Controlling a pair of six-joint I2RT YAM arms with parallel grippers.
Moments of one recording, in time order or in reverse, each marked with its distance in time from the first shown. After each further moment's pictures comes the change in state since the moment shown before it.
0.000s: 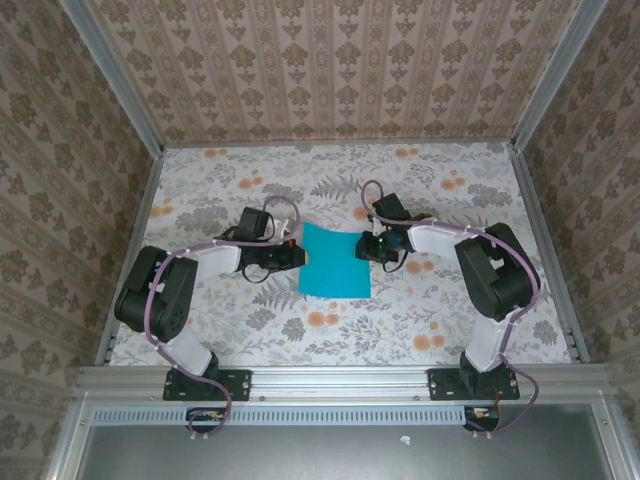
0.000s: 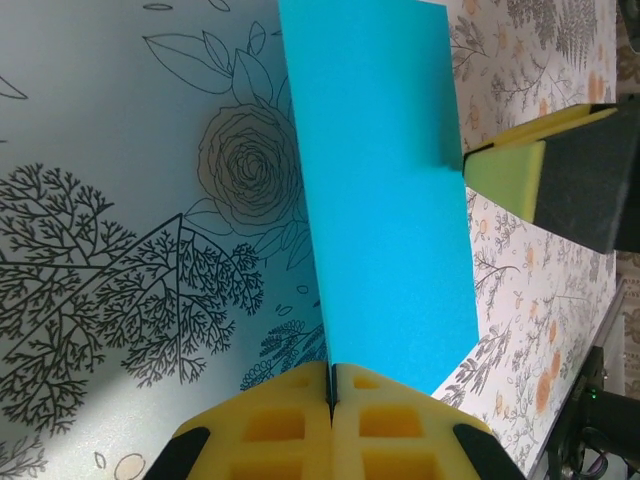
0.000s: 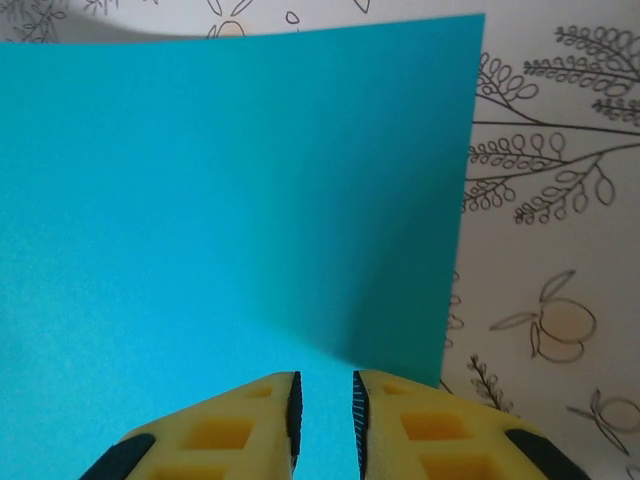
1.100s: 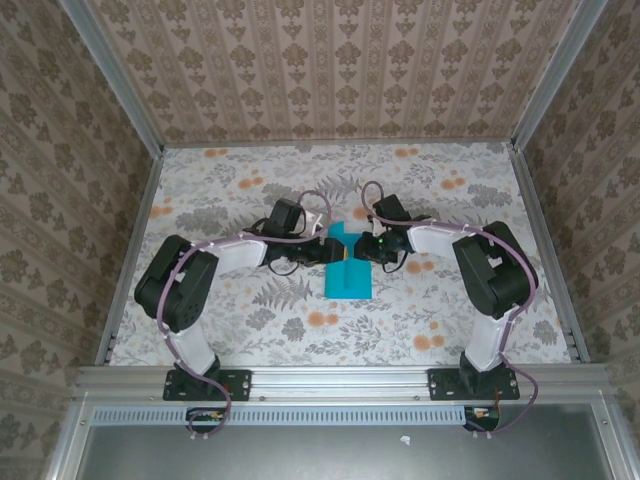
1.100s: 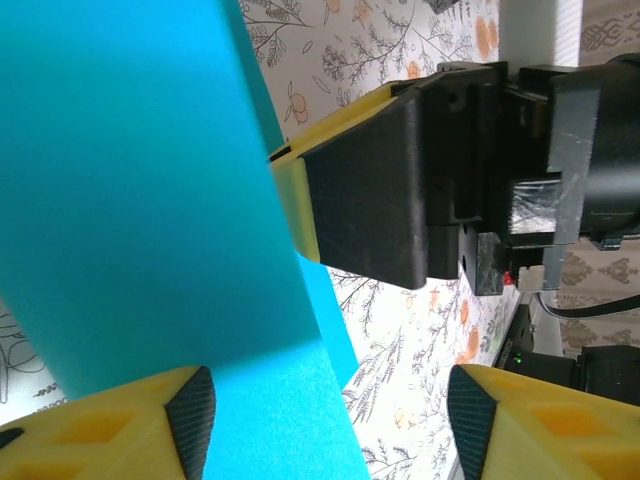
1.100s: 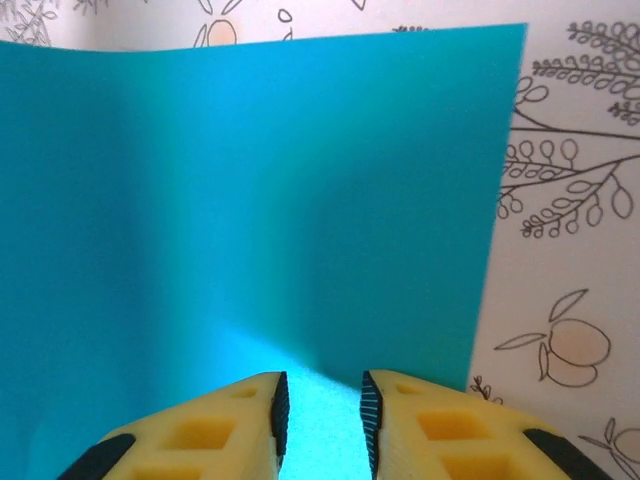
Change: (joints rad) left arm -0.177 0.109 0.155 0.076 0.068 -0.089; right arm -0.014 0.003 -0.022 0.039 -0.023 0.006
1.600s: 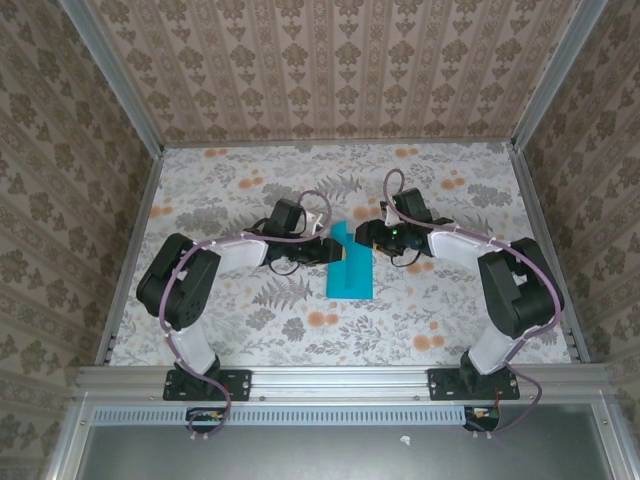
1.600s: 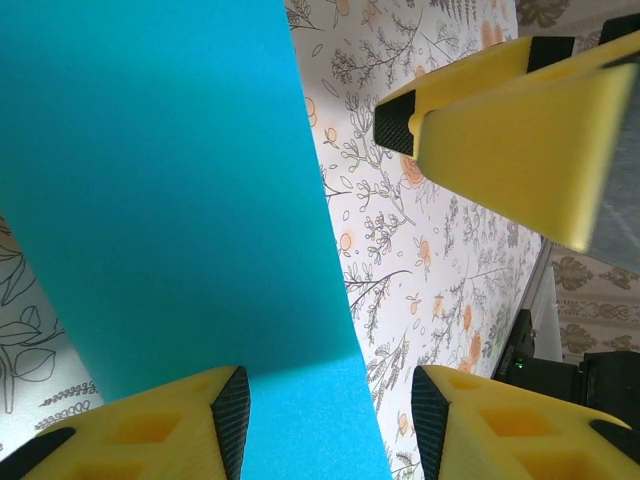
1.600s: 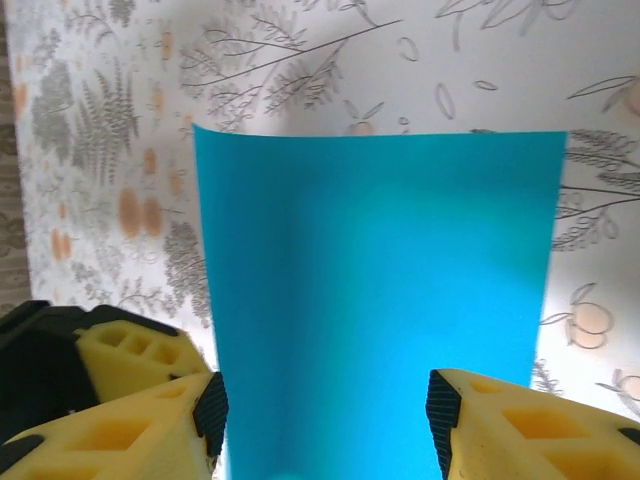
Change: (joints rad) left arm 0.000 0.015 0.002 0.011 -0.001 -0.011; right arm -0.067 -0.164 -0.098 0.149 -0.142 0.097
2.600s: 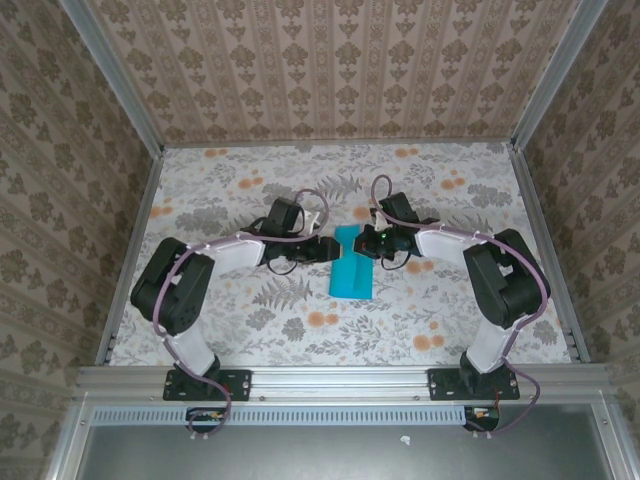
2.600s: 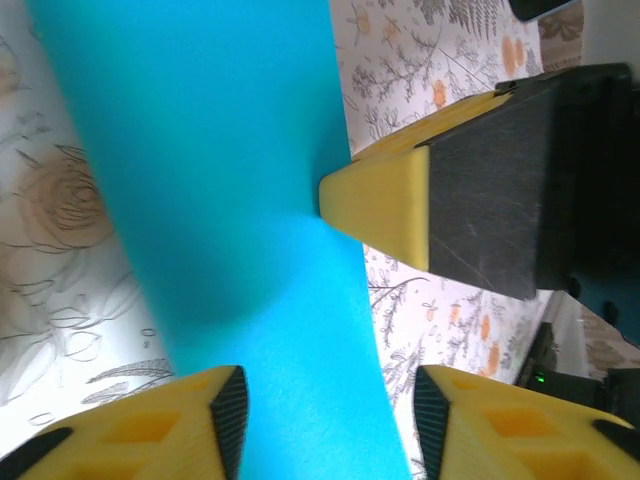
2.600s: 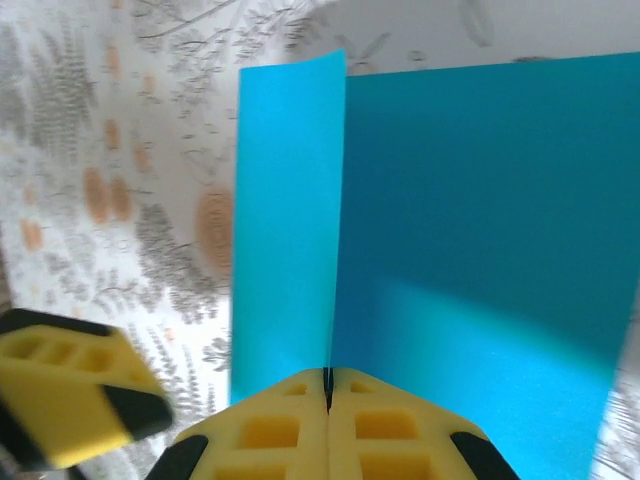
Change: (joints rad) left arm 0.003 -0.053 0.000 -0.061 -0.083 0.024; right arm 0.057 0.087 0.051 -0.048 0.046 0.029
